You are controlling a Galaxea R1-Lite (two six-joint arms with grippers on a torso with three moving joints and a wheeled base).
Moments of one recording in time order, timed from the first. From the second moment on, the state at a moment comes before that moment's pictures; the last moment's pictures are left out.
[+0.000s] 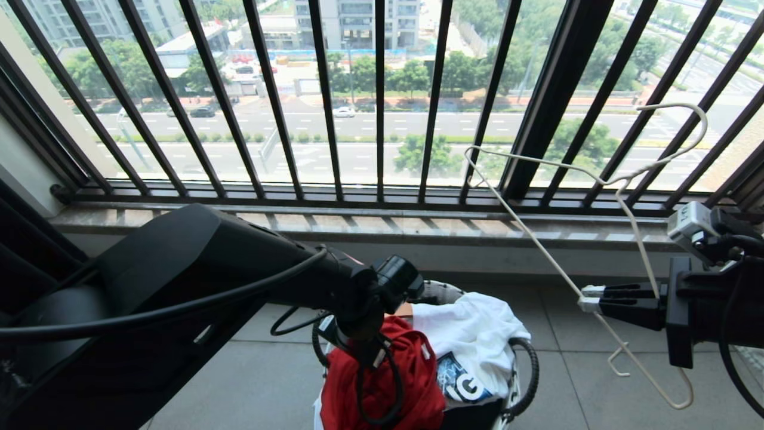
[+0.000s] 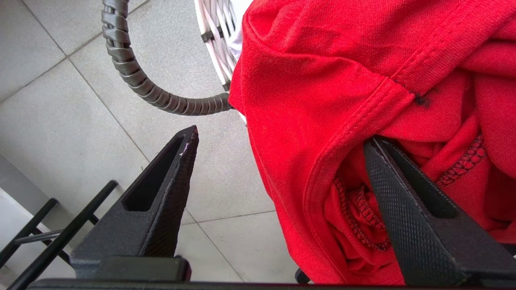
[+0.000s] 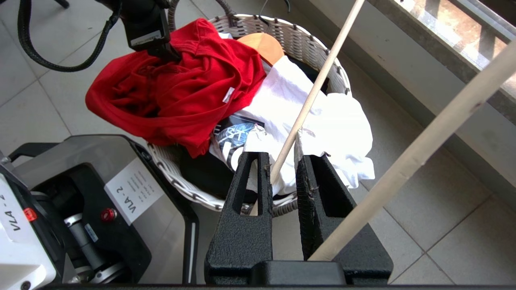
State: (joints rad) left arm -0.76 2.25 -1.57 0.53 0.41 -0.16; right arm 0.02 1.32 -0.72 -0.07 0.68 -0.48
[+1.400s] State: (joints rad) left arm -0.69 2.16 -1.49 0.50 0.49 -0.05; right arm 0.02 1.32 -0.72 -0.07 0.68 -0.48
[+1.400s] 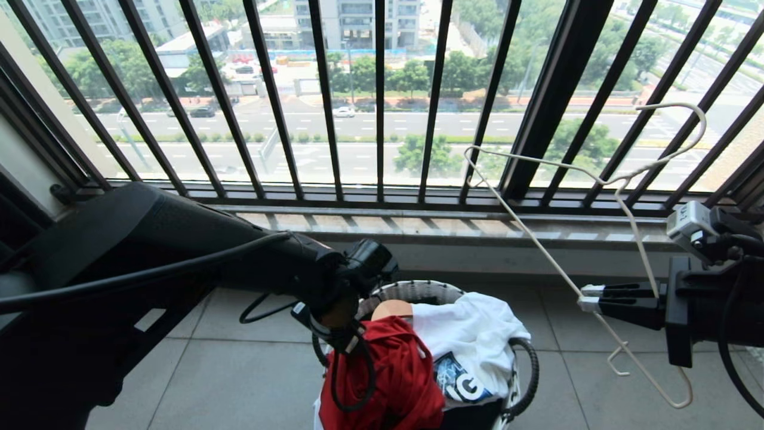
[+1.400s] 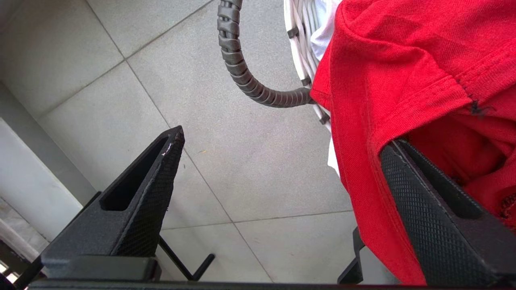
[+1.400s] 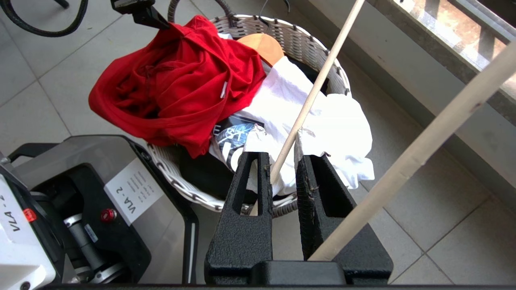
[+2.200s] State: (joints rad) left arm -0.67 2.18 -1.52 0.32 0.53 -0.10; right arm 0.02 1.32 -0.73 -0.07 0.68 -0.48
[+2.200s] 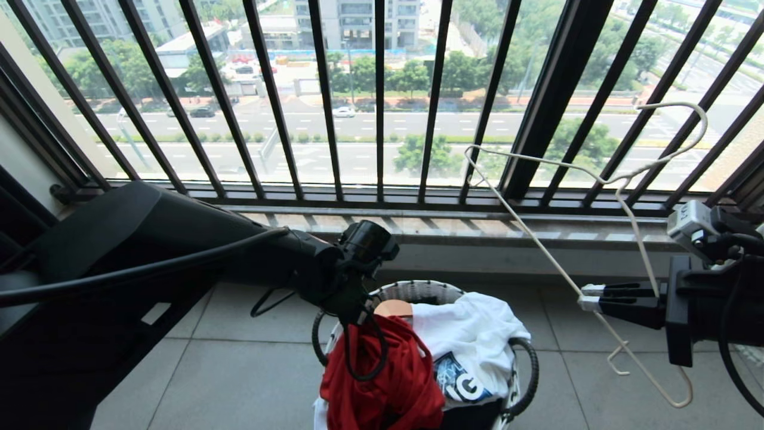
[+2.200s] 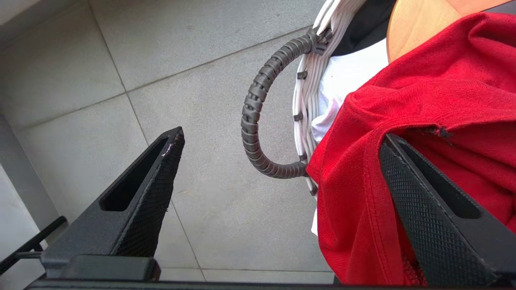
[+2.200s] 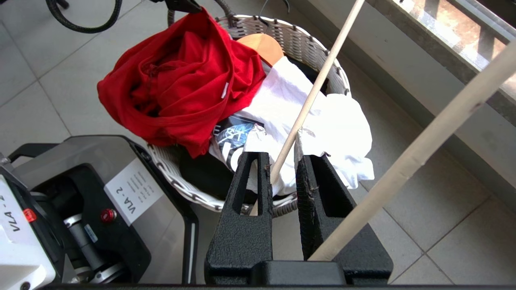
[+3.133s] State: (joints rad) left arm -0.71 2.19 -1.48 0.32 0.50 -0.10; right arm 0.02 1.32 -0.73 -0.07 0.68 -0.48
